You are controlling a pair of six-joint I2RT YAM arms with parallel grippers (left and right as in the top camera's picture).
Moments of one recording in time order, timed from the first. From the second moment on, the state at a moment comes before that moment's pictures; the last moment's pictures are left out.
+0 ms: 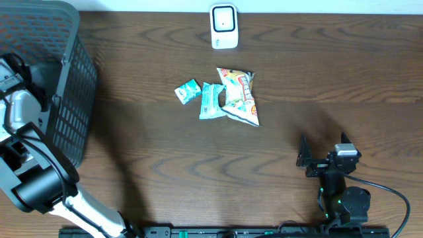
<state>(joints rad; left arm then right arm) 0.59 1.98 1.39 -0.31 -0.42 0.56 0.03 0.01 0.01 -0.07 -0.03 0.03</state>
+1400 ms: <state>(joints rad) 0.63 2.04 1.39 -0.20 -0.38 0.79 0.03 0.01 0.01 -0.07 -0.03 0.03</state>
